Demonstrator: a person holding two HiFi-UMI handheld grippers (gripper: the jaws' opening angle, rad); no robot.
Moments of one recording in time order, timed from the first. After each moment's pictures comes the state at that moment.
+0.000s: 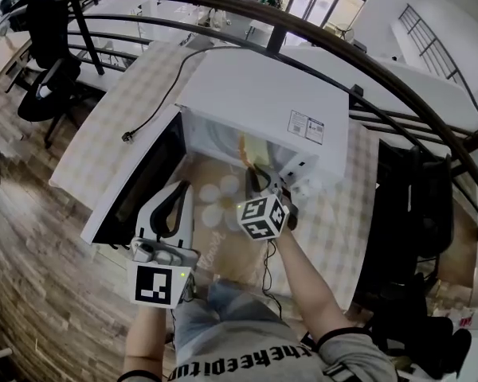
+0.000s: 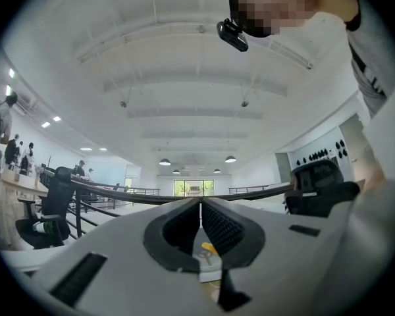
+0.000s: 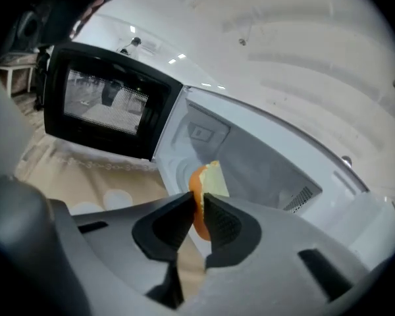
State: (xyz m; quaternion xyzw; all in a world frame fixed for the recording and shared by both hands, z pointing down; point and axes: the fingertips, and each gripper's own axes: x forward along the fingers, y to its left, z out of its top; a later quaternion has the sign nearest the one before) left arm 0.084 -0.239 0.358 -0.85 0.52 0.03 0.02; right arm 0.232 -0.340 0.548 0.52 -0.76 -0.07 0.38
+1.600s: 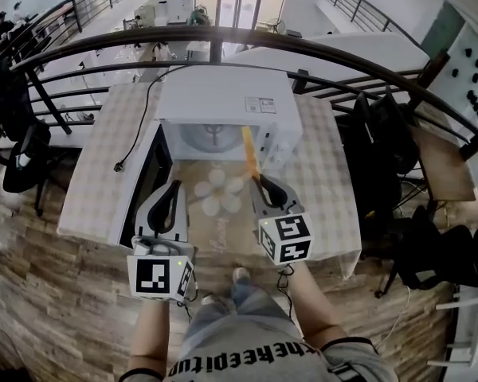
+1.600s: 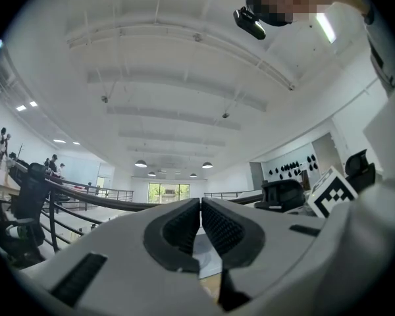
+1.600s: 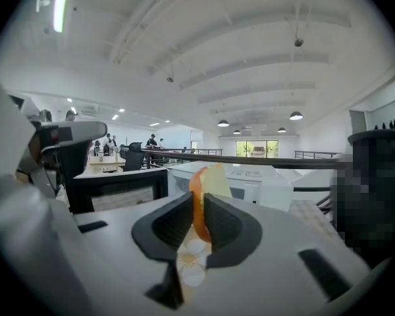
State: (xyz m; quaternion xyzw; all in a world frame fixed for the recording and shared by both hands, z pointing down) left arm 0.057 -0.172 0.288 -0.90 0.42 0.07 0.05; right arm 0.221 -0.169 0.394 0.67 -0.74 0.06 0.10
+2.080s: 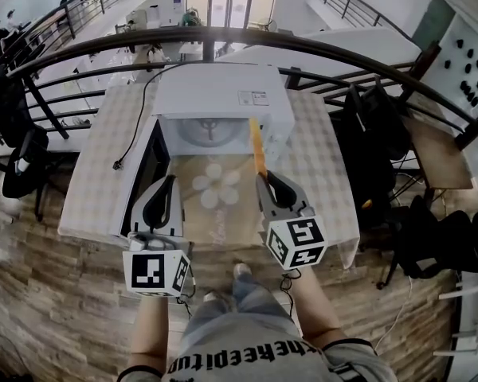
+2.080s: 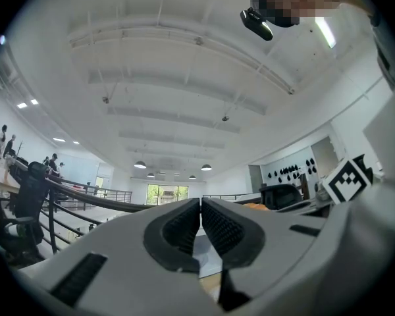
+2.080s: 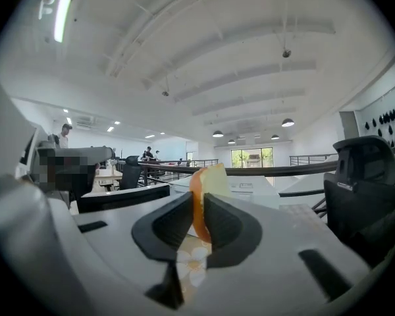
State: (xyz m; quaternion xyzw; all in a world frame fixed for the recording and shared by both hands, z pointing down) left arm 0.044 -0.151 0.279 -0.90 0.42 0.08 0.04; right arm 0.220 -0.120 0.354 0.69 -0.73 0.04 0.05
